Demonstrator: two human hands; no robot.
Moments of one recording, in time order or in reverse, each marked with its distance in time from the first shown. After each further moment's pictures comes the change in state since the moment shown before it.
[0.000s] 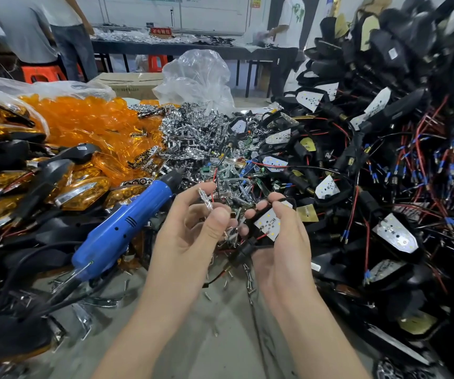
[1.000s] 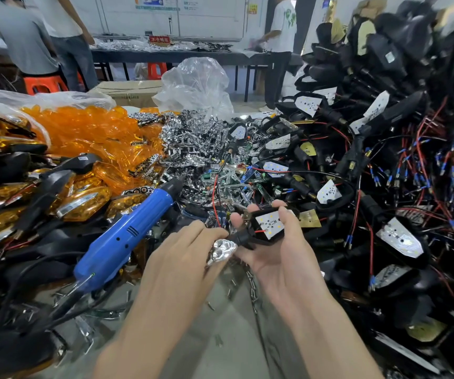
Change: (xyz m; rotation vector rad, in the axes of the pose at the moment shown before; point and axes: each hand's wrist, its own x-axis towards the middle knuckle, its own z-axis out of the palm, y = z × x) left_hand 0.004 -0.019 -0.026 1.198 -0.122 0.431; right_hand 0.004 -0.004 -0.008 0.088 -0.038 0.207
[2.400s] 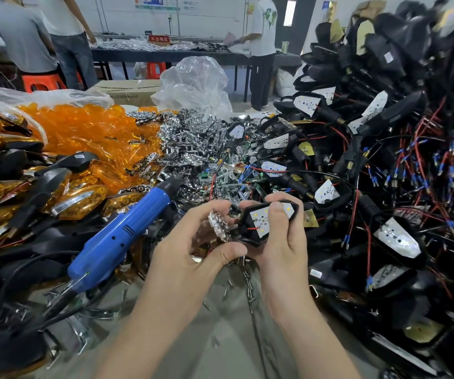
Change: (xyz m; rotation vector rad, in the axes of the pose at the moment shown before) left_hand 0.007 0.017 -0.007 -0.855 -0.011 -0.280; right_hand -0.005 0.010 -0.005 -0.591 -0.114 -0.526
